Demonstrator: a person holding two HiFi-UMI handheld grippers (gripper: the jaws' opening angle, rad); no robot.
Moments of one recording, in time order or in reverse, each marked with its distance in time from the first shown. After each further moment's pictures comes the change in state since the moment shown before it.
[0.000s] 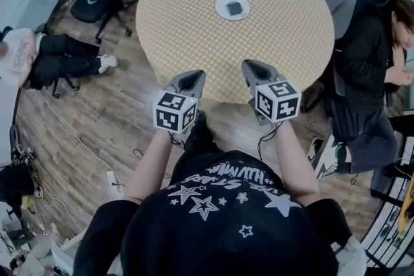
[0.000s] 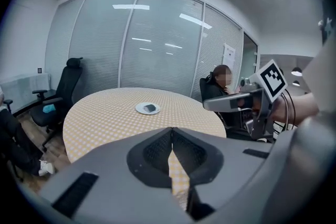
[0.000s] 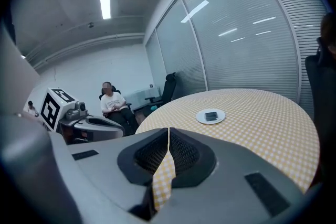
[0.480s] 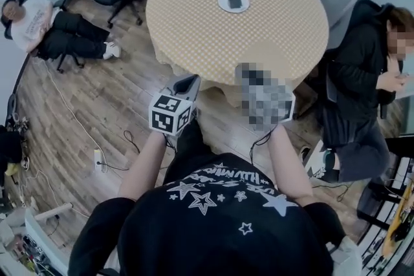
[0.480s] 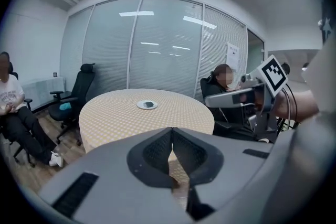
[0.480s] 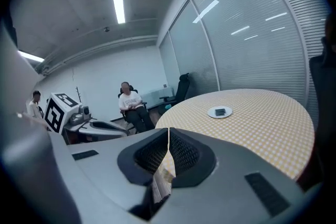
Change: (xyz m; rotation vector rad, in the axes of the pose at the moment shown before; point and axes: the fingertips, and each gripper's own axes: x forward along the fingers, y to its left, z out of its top) left arm -0.062 -0.088 -0.037 -0.018 -0.020 0.129; right arm -0.090 0.039 -0.032 -0.046 -0.001 0.150
